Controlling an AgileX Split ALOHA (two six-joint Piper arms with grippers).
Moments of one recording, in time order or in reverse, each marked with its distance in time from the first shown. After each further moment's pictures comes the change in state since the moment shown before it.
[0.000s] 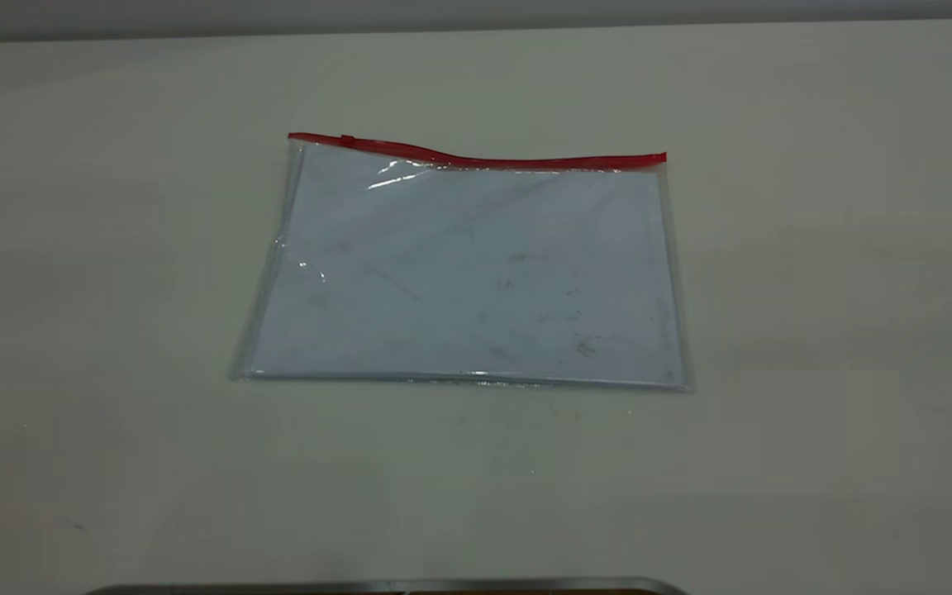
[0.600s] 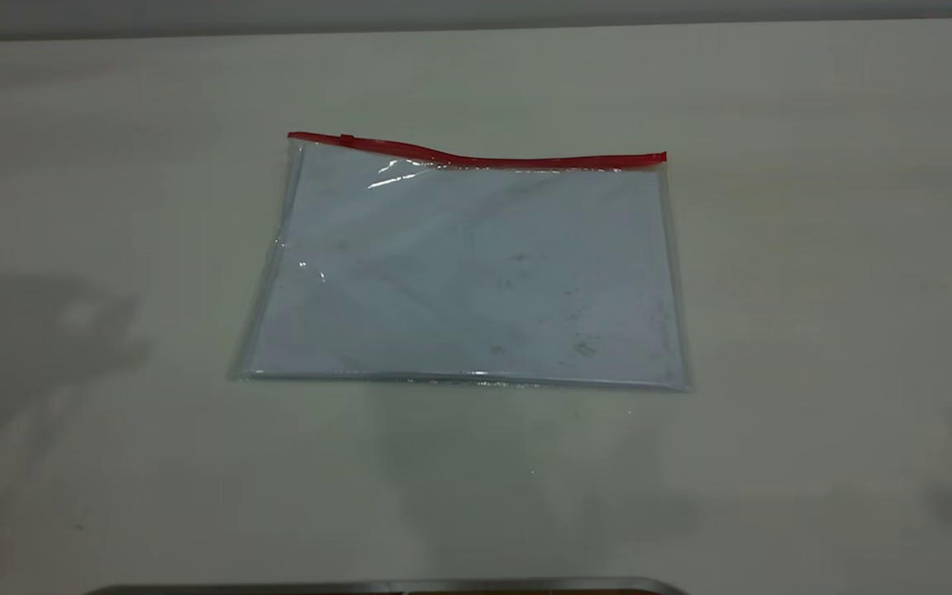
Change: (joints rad) left arm 0.000 0.892 -0.182 -0.465 -0.458 0.489; right arm 0.000 0.726 -0.074 0.122 -0.413 -0.046
